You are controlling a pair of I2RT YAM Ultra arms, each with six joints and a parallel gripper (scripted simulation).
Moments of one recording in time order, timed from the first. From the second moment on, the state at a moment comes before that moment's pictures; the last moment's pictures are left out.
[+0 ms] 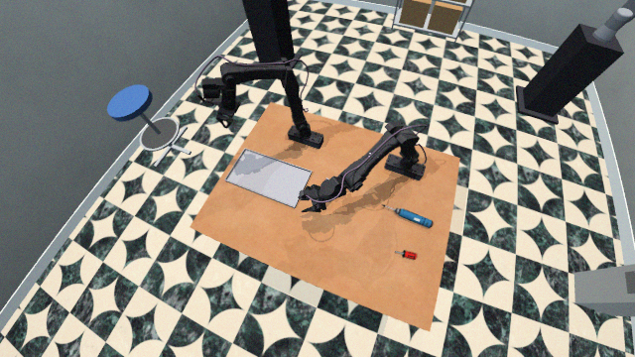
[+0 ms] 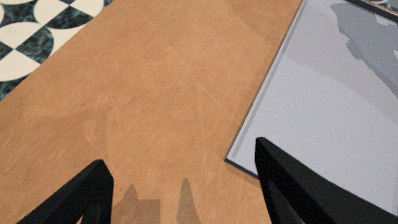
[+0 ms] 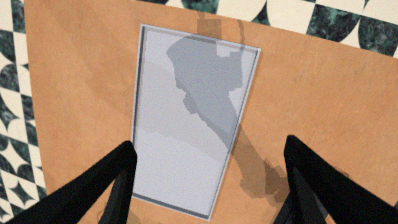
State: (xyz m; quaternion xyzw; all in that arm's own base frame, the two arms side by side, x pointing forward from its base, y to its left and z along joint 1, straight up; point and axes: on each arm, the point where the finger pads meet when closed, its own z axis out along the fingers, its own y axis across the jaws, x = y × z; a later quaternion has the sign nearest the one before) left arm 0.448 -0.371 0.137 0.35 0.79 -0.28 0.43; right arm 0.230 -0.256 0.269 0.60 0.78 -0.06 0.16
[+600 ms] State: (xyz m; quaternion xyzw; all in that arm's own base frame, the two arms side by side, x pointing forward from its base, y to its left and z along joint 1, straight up) left arm 0.376 -0.489 0.175 0.52 0.62 -0.31 0.51; right arm 0.230 -0.256 0.269 0.60 0.78 -0.06 0.16
